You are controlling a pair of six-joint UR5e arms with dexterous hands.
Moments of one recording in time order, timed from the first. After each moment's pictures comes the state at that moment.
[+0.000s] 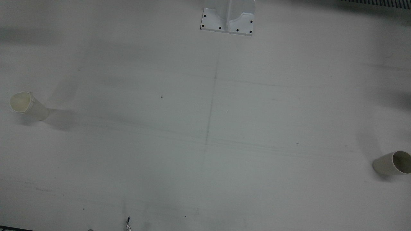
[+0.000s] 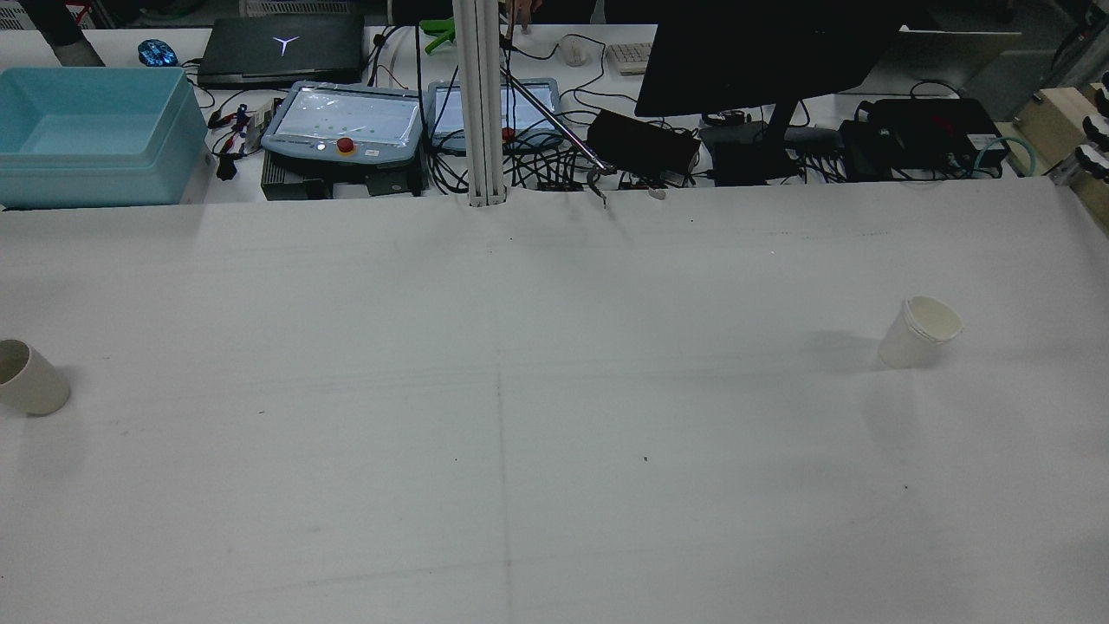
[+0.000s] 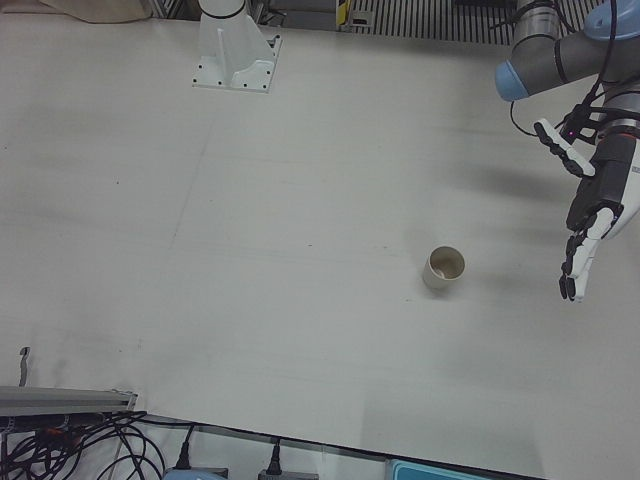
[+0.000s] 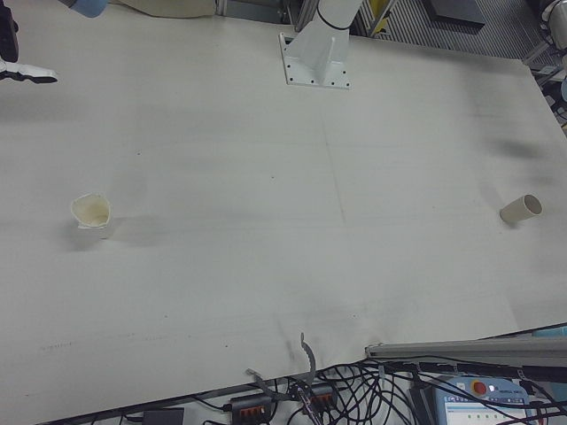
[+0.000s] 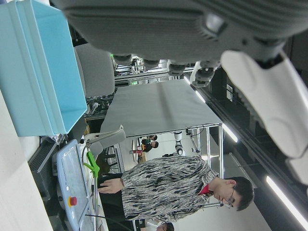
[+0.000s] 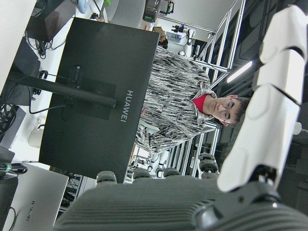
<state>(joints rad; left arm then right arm) -1.45 -1.44 -1.70 -0.27 1.69 0.14 1.38 -1.76 1.90 -3.14 -1.45 -0.24</state>
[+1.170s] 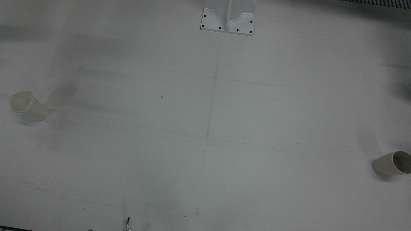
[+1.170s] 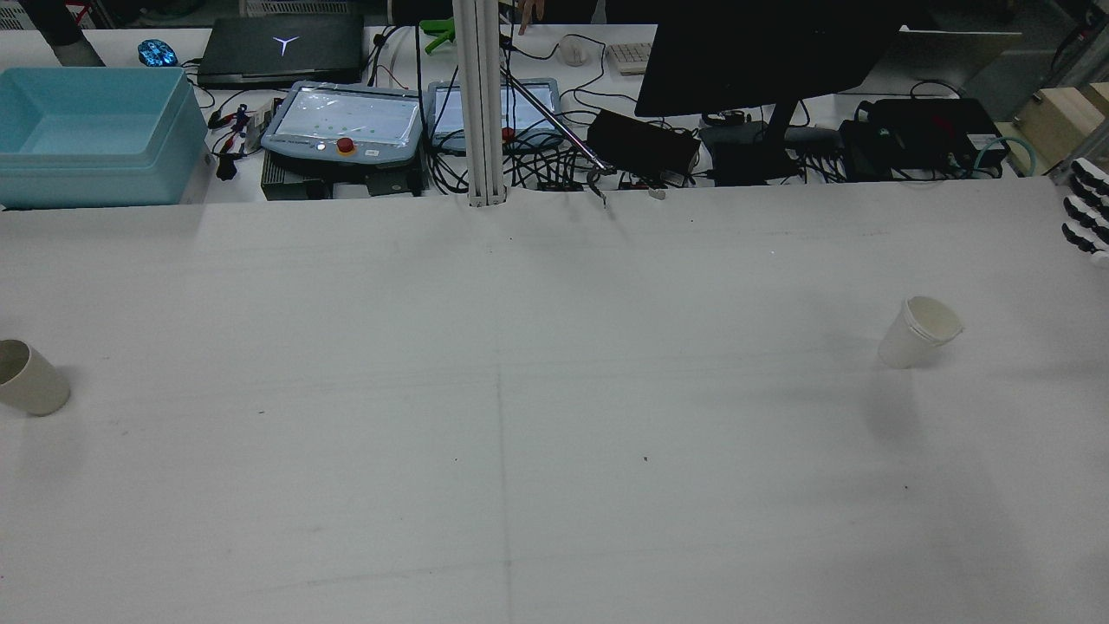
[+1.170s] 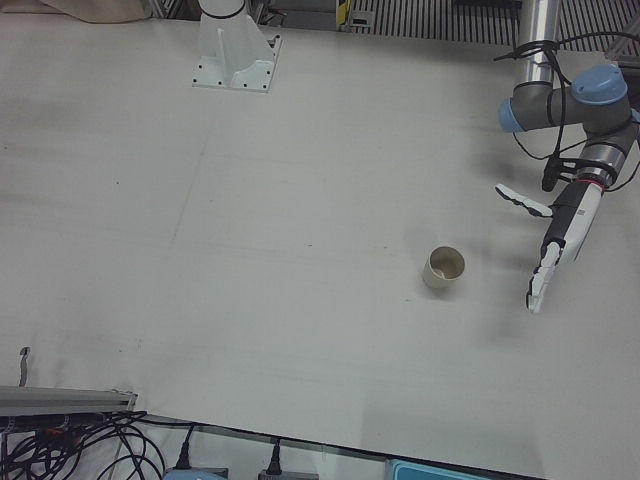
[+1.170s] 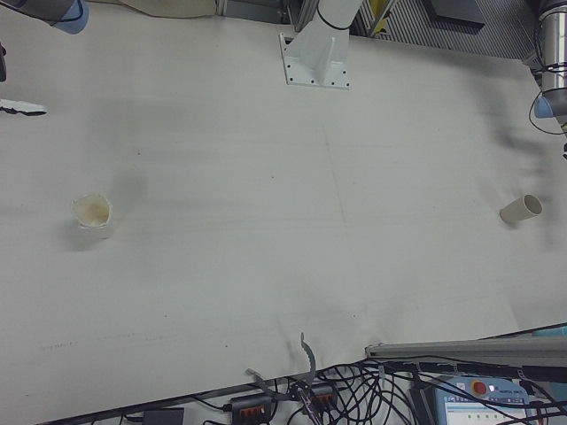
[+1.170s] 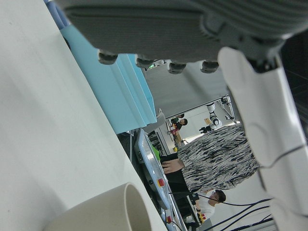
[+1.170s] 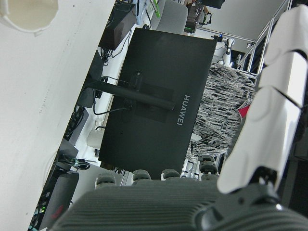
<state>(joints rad) -1.27 -1.44 -1.36 -0.57 1.65 0.41 1.34 -1.80 1.74 -3.04 -1.52 -0.27</state>
